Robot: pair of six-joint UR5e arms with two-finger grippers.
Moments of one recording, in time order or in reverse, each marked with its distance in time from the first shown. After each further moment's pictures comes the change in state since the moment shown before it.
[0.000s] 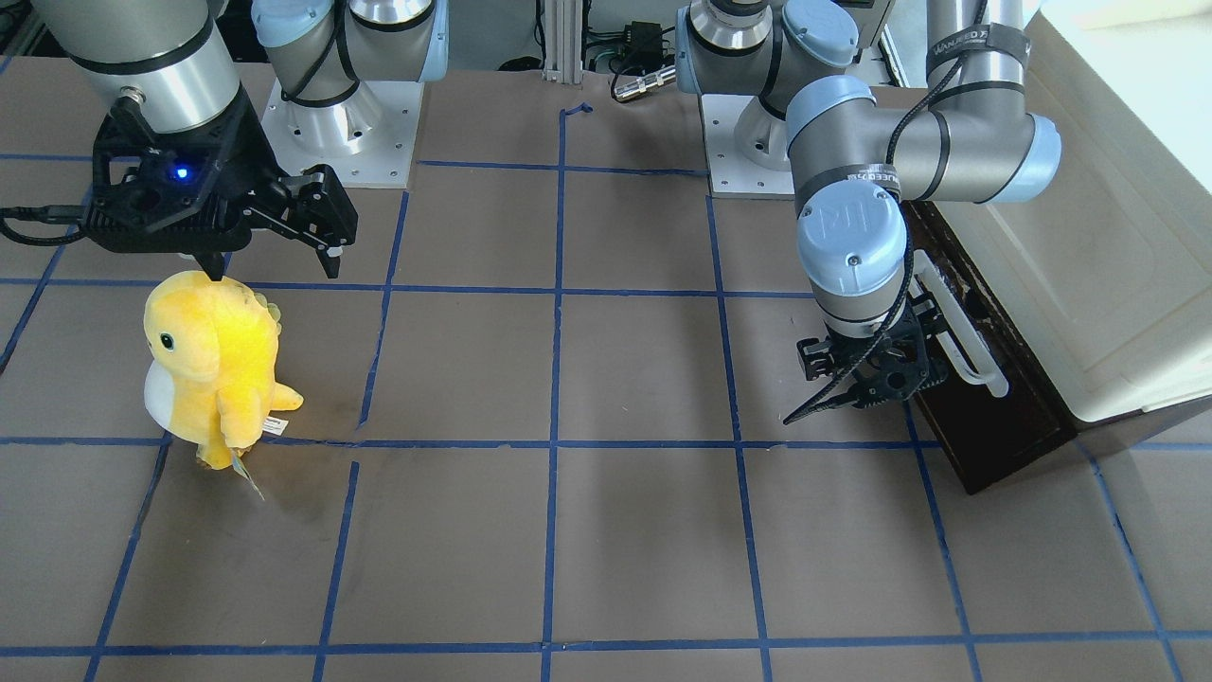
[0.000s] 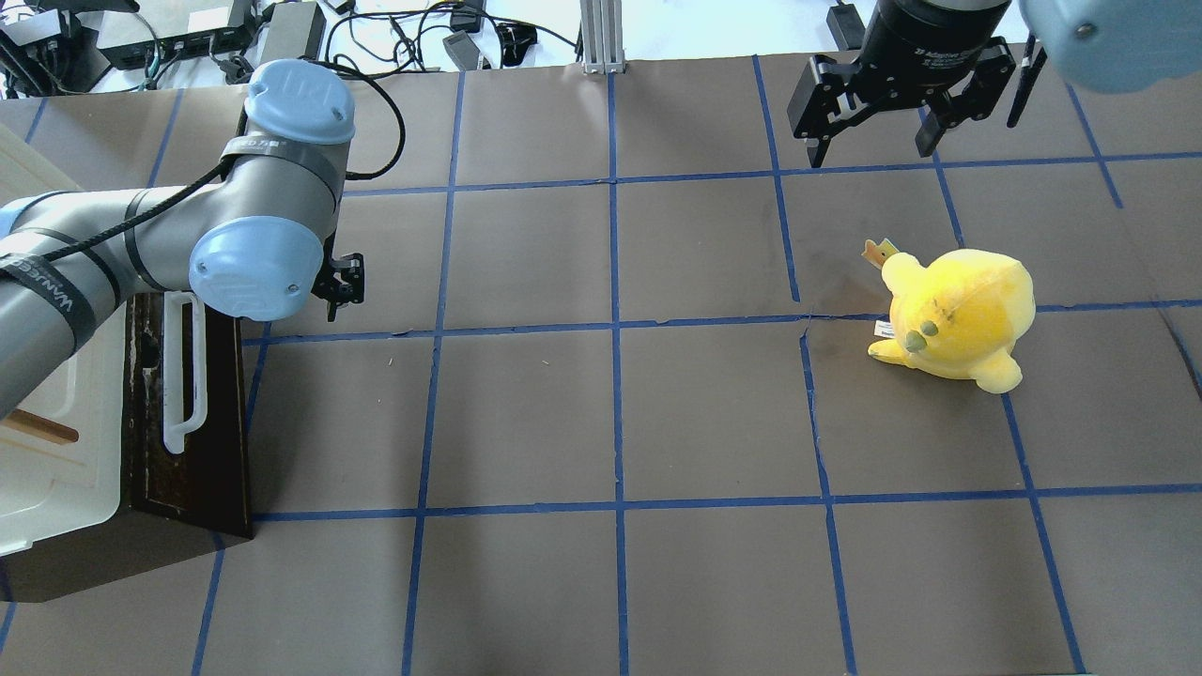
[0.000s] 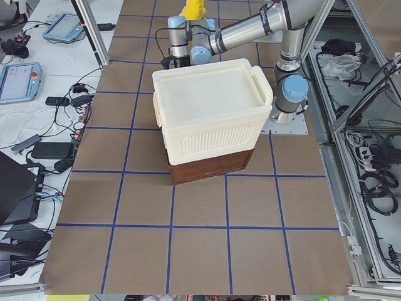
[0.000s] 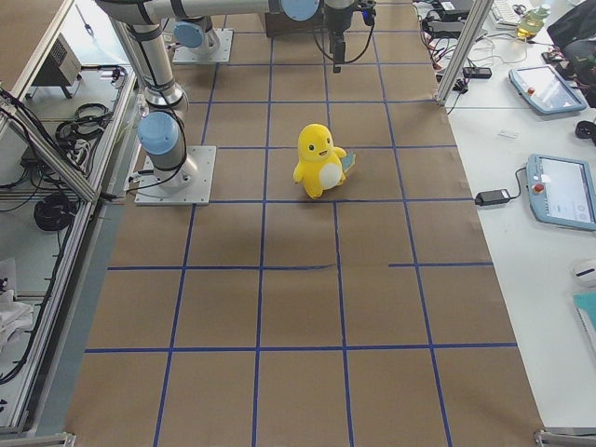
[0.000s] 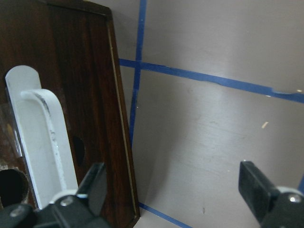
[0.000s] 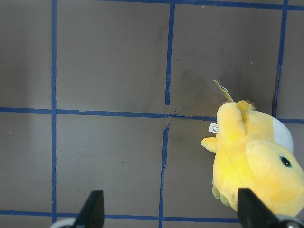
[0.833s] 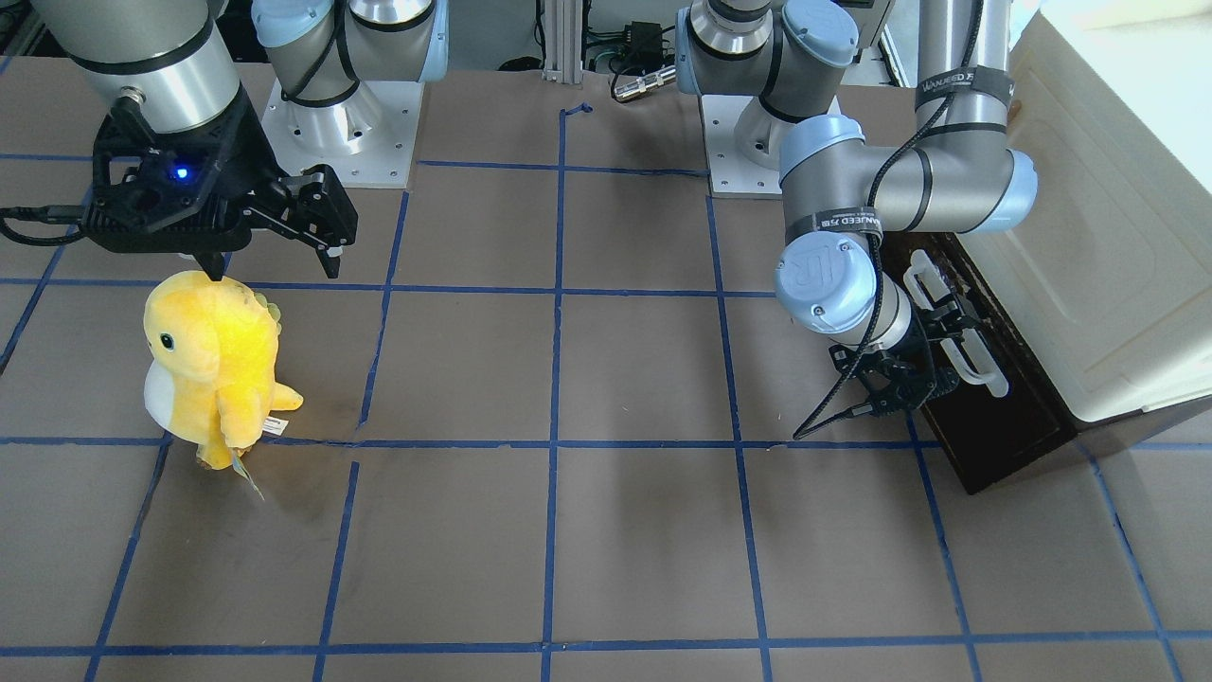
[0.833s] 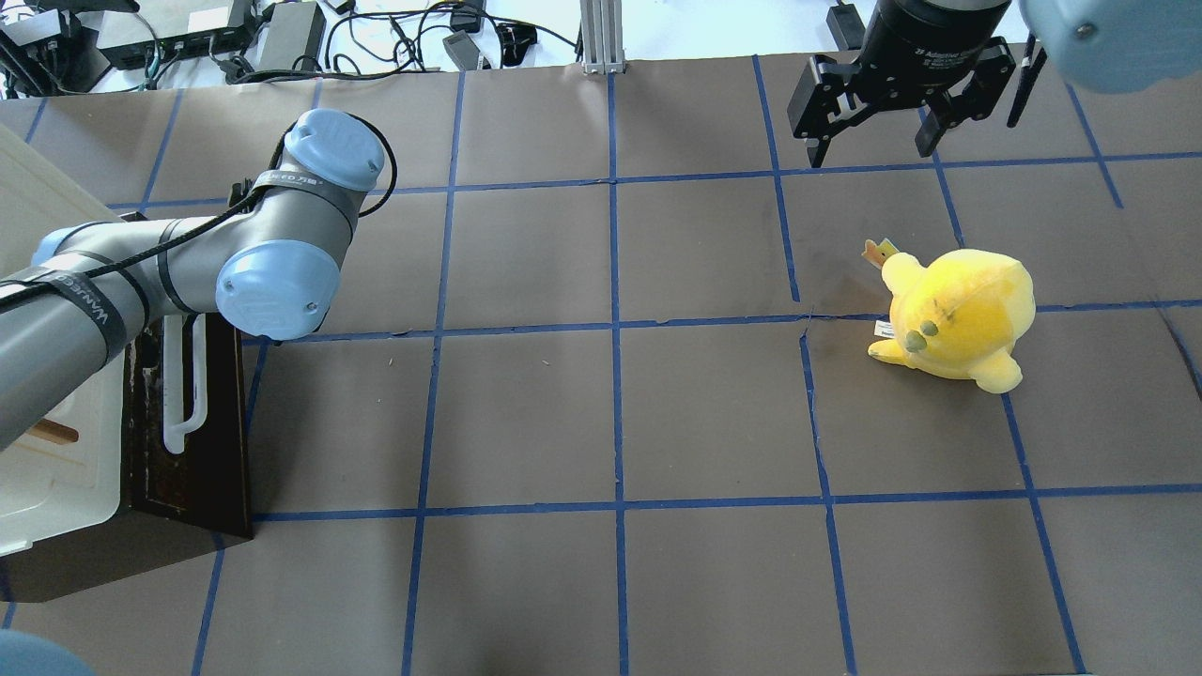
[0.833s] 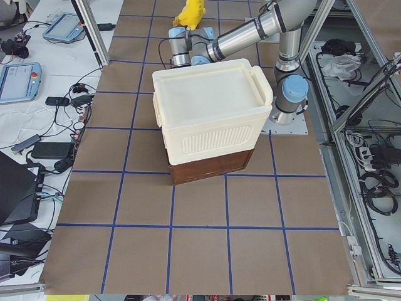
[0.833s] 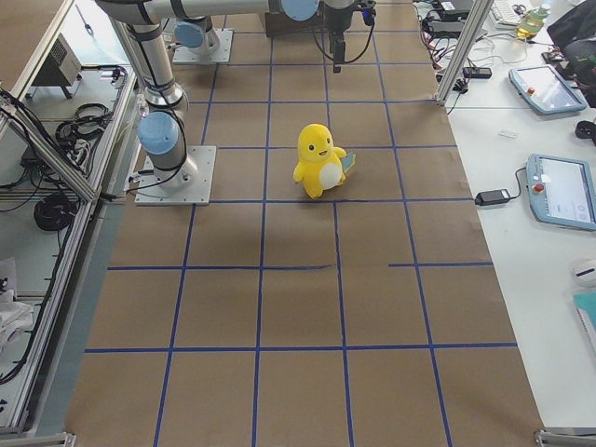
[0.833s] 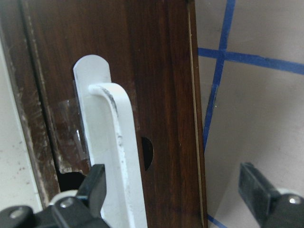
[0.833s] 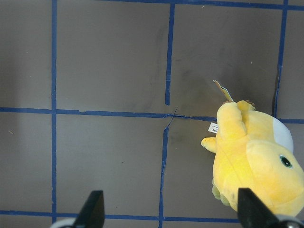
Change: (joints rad) left arm 0.014 -0.051 -0.042 -0.003 0.231 -0.014; right arm 0.000 0.000 0.000 0.000 0.000 0.000
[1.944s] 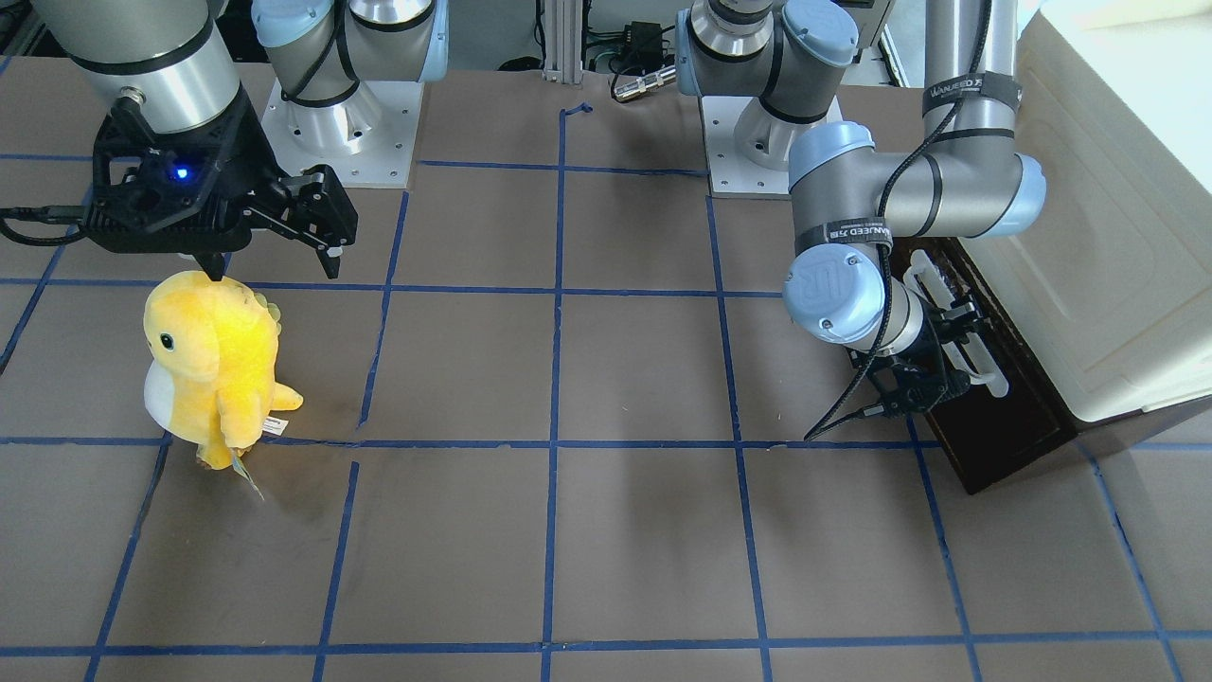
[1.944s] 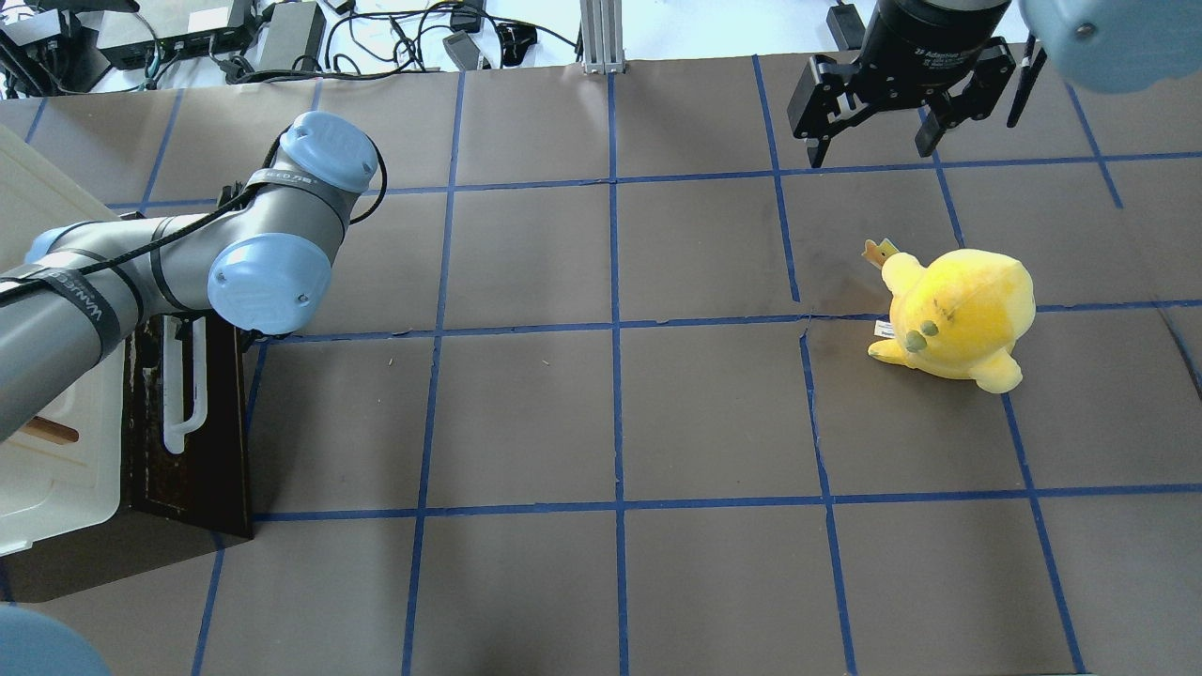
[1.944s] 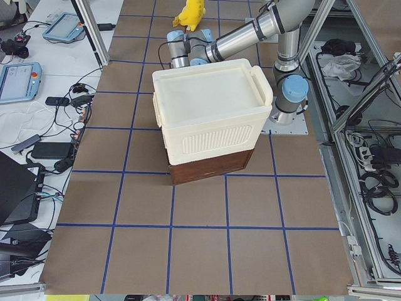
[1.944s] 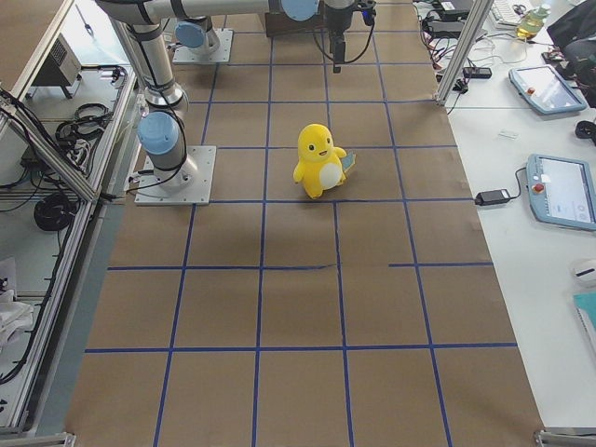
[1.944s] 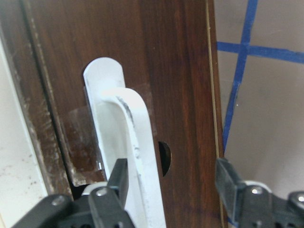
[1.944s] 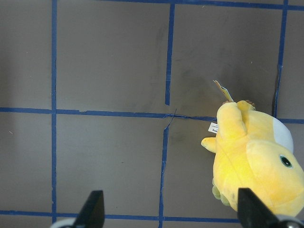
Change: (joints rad) left arm 0.014 -0.004 0.005 -0.047 0.054 0.013; right arm 0.000 0.000 0.000 0.000 0.000 0.000
